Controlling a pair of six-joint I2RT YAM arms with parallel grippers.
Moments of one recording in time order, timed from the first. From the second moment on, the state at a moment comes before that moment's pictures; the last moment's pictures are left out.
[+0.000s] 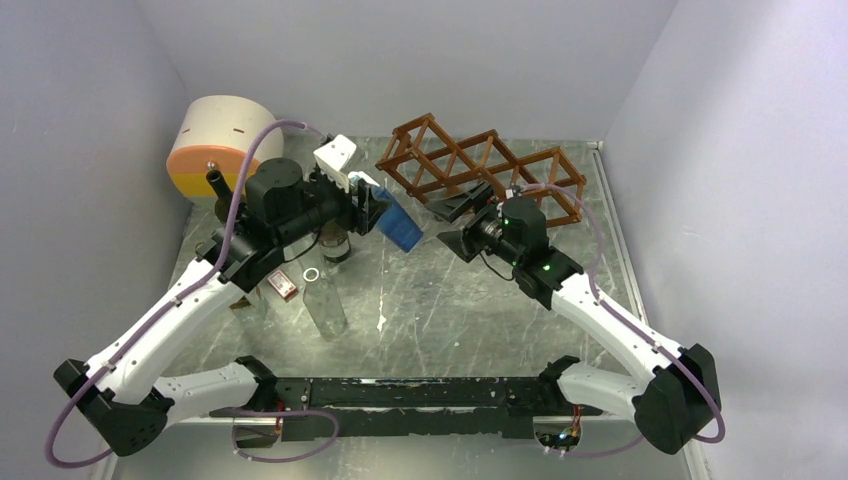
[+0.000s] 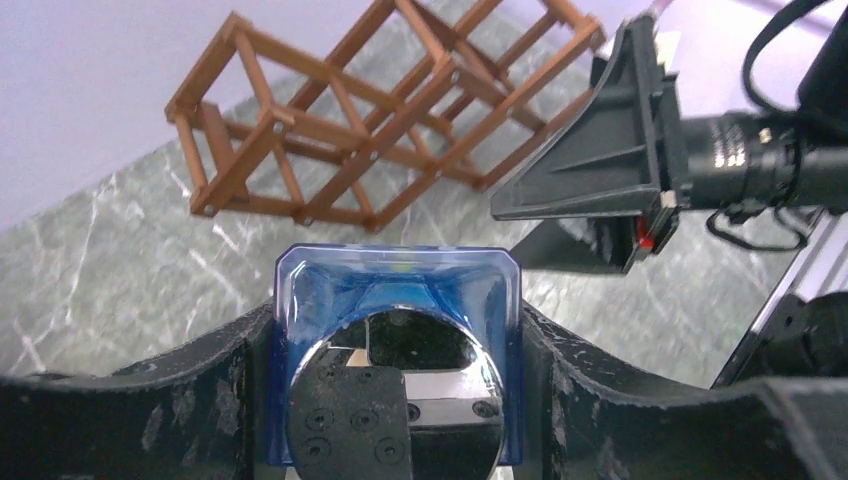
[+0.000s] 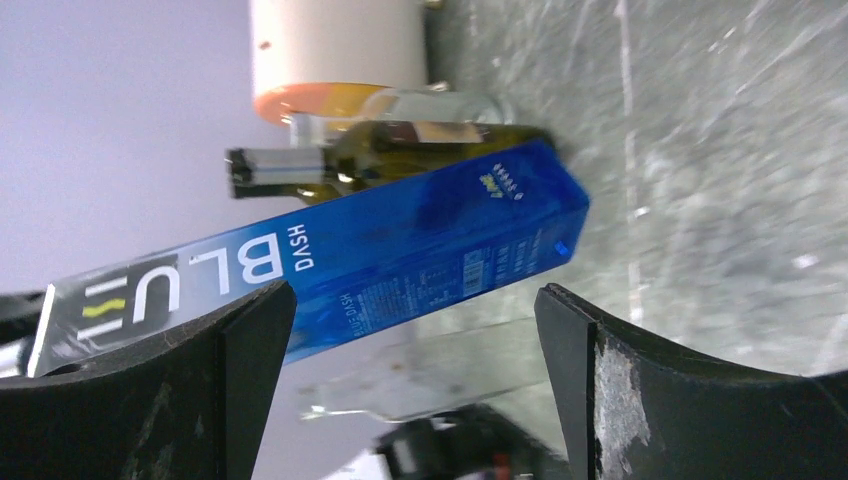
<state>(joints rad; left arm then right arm) -0.68 1.08 1.23 -0.35 0.11 -0.05 0.57 1.09 0.80 -0.01 -0.12 1.31</state>
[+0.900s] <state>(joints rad) -0.68 1.17 1.10 0.00 0.04 -0.28 0.70 1.24 0.81 0.18 -0.01 2.06</state>
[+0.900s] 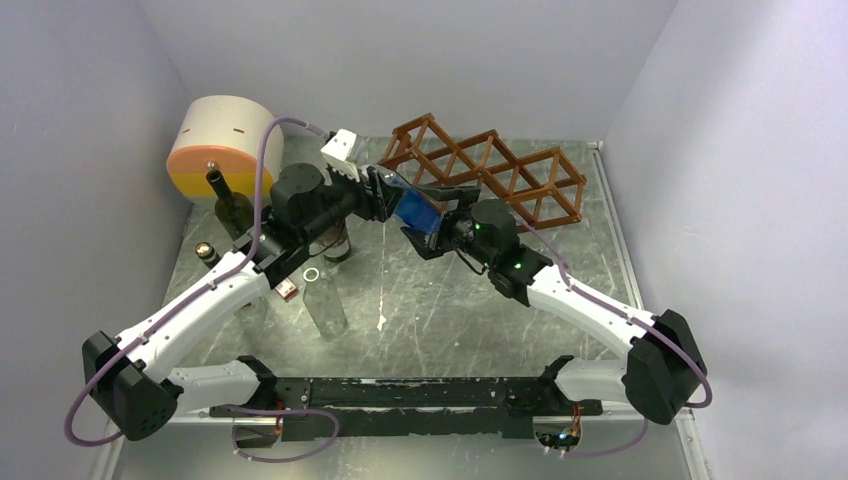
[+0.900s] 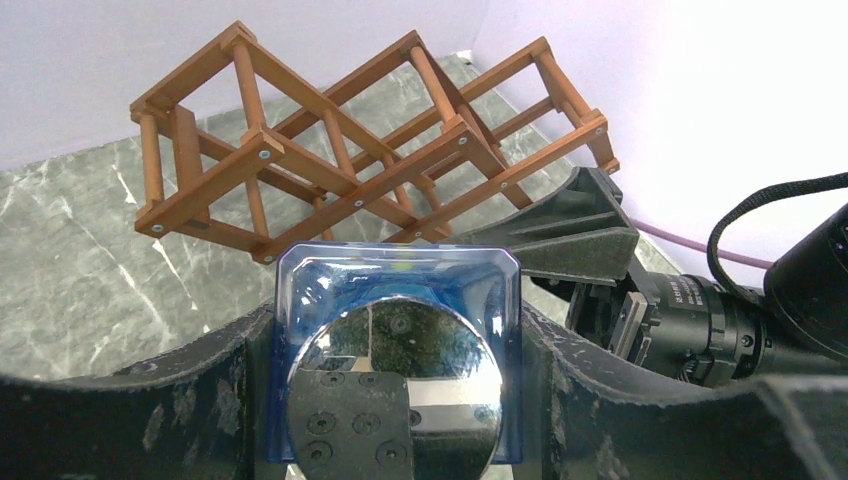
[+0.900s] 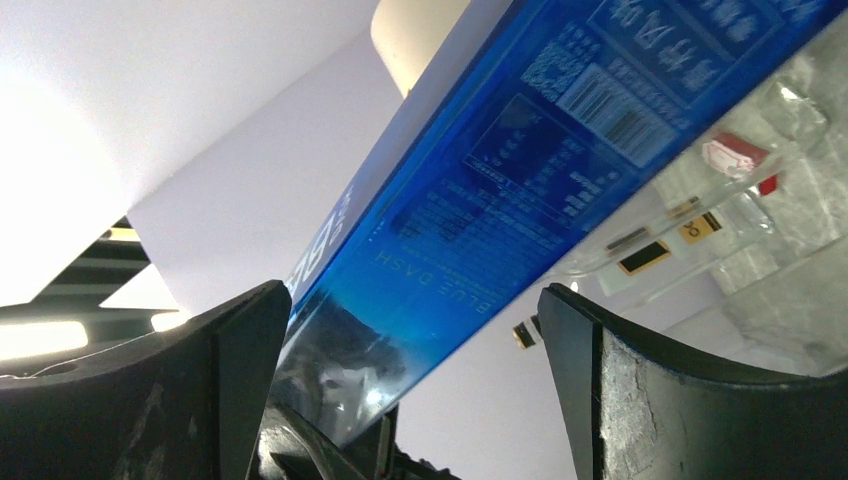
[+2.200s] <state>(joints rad) -0.69 0.88 0.88 0.15 0.15 -0.35 0.71 1.20 0.76 0.21 0.27 1.95</state>
